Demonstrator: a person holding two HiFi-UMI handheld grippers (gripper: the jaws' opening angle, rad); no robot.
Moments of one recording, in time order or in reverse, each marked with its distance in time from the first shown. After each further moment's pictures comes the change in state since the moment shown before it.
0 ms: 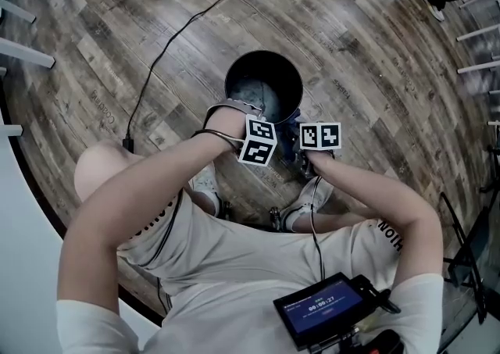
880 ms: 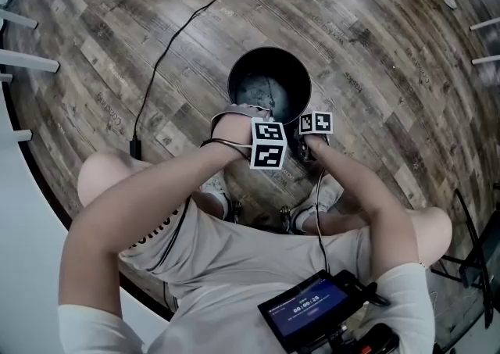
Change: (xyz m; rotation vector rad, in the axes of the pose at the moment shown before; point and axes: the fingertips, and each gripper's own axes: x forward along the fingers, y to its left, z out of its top) left arm 0.000 0.008 0.019 -0.149 -0.058 -0.021; right arm 0.119 -0.102 -0.054 0.153 0.106 -0.043
